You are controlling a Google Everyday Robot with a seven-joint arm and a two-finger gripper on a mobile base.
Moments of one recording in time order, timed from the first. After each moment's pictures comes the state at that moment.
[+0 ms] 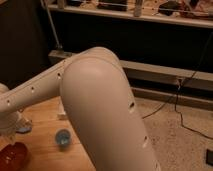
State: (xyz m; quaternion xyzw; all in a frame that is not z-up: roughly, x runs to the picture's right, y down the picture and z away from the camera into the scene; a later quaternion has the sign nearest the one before) arm -0.393 0.196 0.645 -0.32 0.02 0.30 0.90
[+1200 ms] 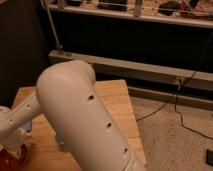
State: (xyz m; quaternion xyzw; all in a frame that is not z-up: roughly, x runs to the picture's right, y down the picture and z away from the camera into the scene) arm -0.419 0.283 0.720 -0.33 0.02 0.20 0.92
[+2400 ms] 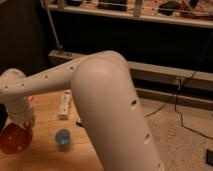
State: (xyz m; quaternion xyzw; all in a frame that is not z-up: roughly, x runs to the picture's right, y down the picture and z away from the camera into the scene) arm -0.344 0.138 0.654 -0.39 0.05 0.34 0.85
